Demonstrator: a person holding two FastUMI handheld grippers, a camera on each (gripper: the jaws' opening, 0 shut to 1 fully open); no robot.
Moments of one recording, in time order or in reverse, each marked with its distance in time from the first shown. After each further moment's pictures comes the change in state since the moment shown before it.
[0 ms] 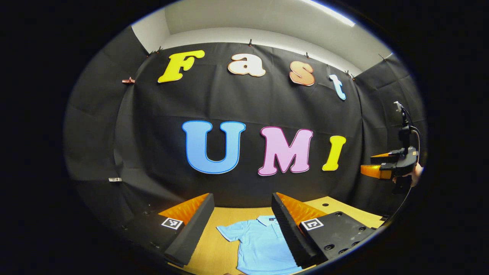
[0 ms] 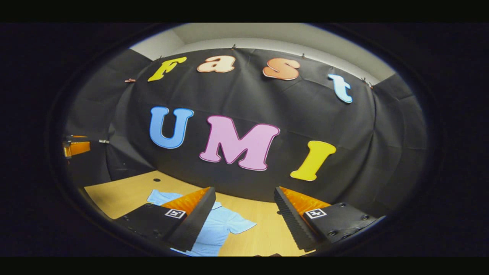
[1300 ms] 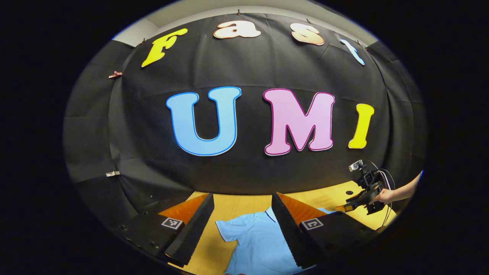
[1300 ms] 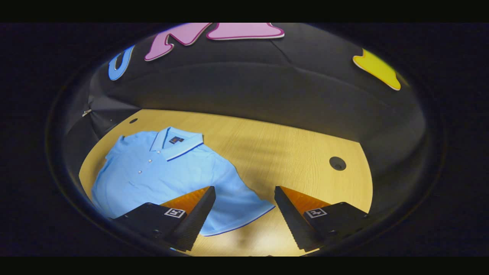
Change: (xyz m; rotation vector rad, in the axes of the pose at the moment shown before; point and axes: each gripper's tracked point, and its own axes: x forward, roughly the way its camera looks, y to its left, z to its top) left arm 0.156 -0.058 -0.067 0.052 0.210 0.169; right arm 0.252 -0.023 -0.390 0.145 0.752 0.260
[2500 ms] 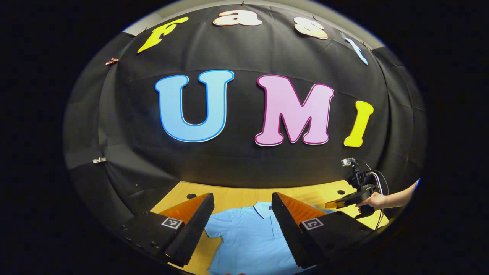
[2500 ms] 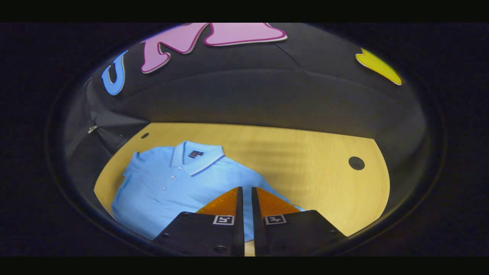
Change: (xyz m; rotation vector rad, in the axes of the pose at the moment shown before) left arm 0.026 -0.010 -0.023 -0.059 0.044 -0.058; right arm -0.015 0.069 0.055 0.109 -0.081 0.124
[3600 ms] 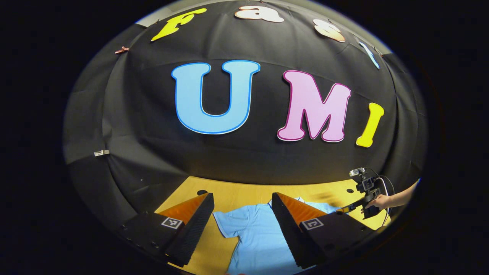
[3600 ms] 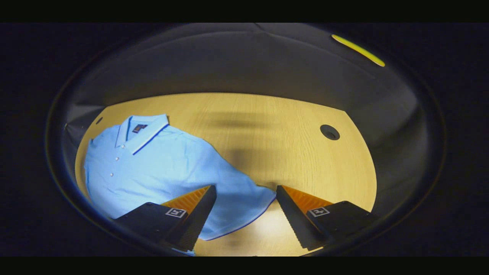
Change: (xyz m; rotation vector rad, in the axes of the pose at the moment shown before) left arm 0.020 0.059 -0.017 -0.017 0.046 0.017; right arm 0.019 -0.102 -0.093 0.033 0.274 -0.335
